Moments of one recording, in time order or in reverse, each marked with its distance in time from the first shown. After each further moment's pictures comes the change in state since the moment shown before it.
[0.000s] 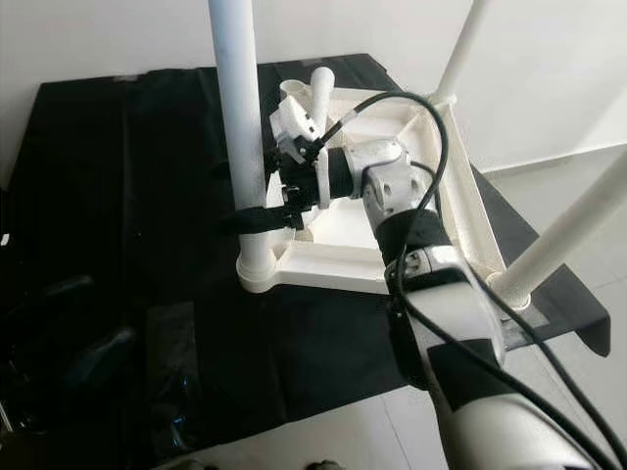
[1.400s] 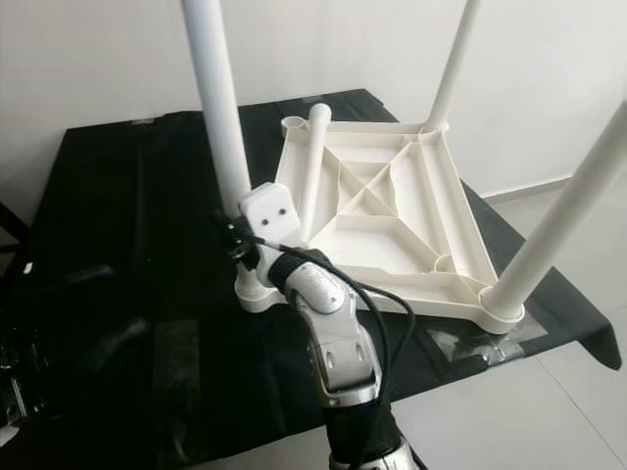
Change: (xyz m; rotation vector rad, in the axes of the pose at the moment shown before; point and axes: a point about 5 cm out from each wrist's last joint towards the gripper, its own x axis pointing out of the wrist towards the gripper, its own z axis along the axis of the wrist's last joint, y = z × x) left arm 0.017 0.013 -0.002 0.008 -0.071 -0.078; right arm 0.071 0.077 -0.043 0.043 0.018 -1.059
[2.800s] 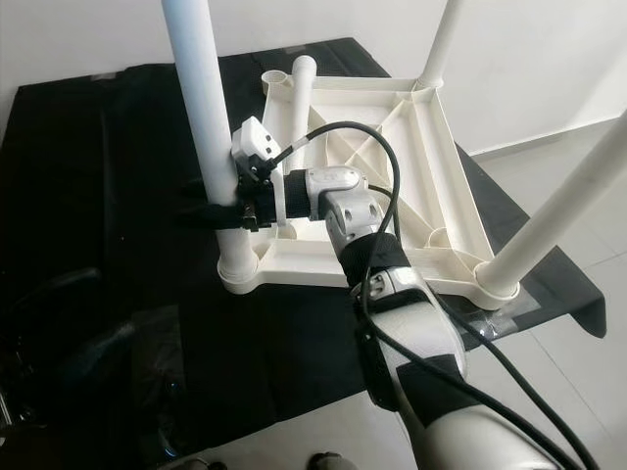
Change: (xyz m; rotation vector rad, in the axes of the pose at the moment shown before) left arm -0.007 -0.010 0.007 -0.013 0.022 0.019; right arm 0.050 -0.059 0.023 0.048 -0.072 0.964
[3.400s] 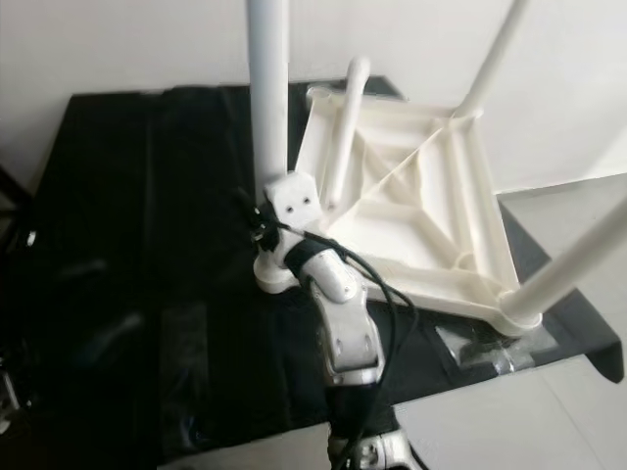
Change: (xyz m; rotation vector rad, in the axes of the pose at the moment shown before) left arm 0.009 0.005 -0.004 0.013 -0.022 -0.036; right arm 0.002 0.071 -0.037 -0.109 -0.021 -1.019
